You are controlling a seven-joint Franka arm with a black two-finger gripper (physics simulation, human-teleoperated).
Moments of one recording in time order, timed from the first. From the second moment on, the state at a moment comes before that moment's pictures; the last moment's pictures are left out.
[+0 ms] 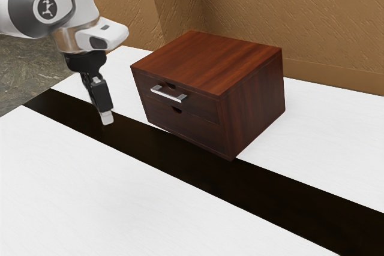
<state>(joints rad) 0.10 -0.04 0.05 -1.49 0.07 1.41 0.60</state>
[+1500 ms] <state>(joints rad) 0.12 0.11 0.14 -1.64 -0.20 2.13 2.04</state>
